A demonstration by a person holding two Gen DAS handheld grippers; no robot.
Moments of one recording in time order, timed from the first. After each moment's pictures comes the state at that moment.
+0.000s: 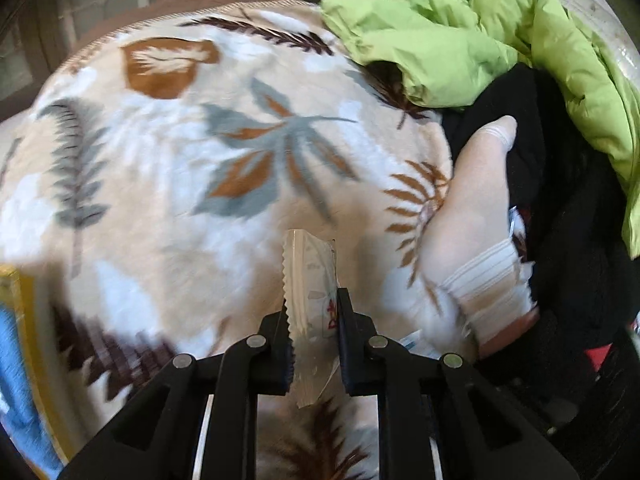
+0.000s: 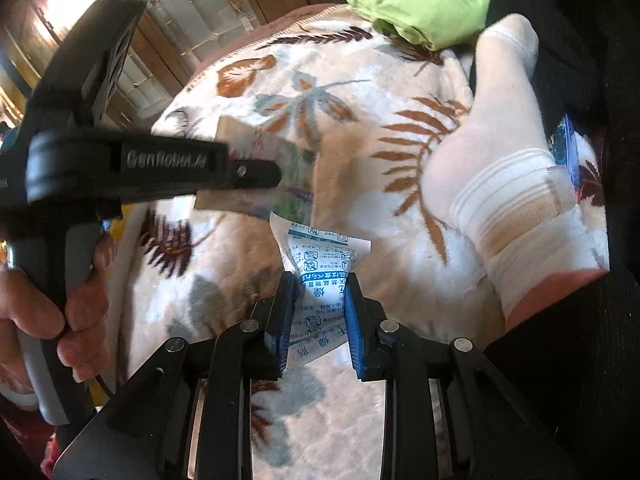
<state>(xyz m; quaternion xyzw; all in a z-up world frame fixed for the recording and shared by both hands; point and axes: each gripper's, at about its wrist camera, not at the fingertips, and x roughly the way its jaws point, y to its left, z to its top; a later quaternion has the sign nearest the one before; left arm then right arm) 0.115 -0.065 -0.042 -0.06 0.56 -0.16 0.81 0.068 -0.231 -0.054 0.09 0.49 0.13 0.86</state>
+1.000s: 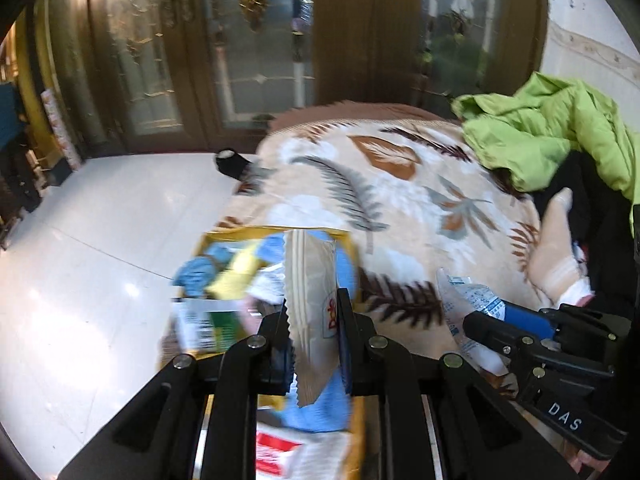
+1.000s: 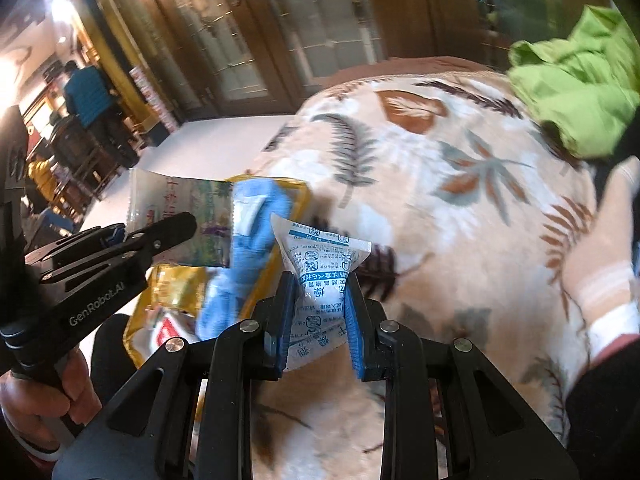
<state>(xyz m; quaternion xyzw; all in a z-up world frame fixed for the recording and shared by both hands) -0.022 0.101 0.045 -0.02 0.41 0.05 0.91 0.029 -0.075 0.017 0.02 0.43 0.26 0.86</state>
